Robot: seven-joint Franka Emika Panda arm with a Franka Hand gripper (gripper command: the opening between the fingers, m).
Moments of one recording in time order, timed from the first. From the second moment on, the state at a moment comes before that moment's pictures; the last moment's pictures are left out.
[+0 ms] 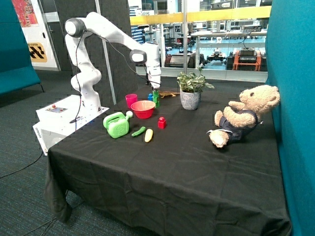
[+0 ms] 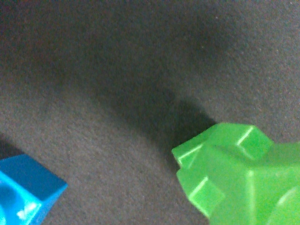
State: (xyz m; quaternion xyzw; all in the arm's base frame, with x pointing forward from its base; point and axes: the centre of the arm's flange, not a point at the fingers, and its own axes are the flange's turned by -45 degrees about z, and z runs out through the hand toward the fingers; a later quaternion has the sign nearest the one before) arm 0.471 0.103 0.381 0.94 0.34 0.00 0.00
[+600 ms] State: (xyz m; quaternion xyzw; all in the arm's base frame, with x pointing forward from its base) arm 0.475 0.112 0.381 0.94 0.34 0.00 0.00
